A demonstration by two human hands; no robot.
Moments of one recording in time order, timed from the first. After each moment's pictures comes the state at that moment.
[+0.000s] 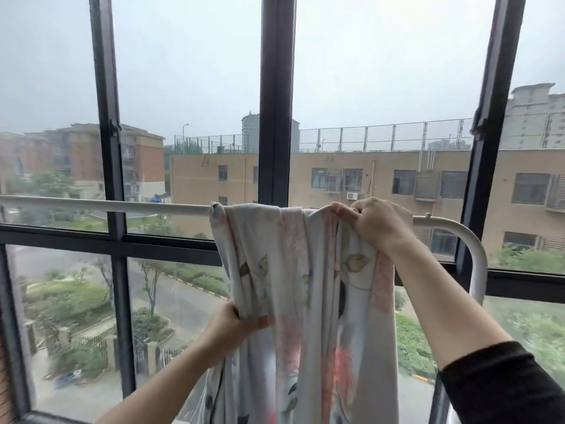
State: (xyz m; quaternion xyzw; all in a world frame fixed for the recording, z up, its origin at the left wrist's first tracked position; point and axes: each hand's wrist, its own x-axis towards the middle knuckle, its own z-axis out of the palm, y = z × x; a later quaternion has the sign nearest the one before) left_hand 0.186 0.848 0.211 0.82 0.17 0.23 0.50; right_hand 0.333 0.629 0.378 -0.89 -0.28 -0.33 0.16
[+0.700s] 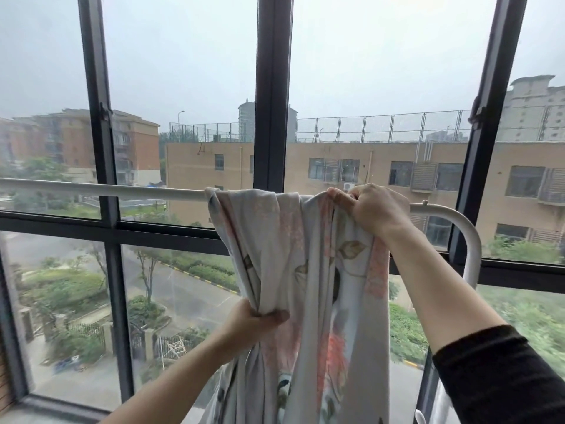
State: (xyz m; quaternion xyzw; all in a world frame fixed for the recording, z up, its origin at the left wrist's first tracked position) left_hand 0.192 0.809 0.202 0.81 0.10 0.20 0.54; right_hand 0.333 0.626 0.379 -0.88 -0.30 -0.33 0.17
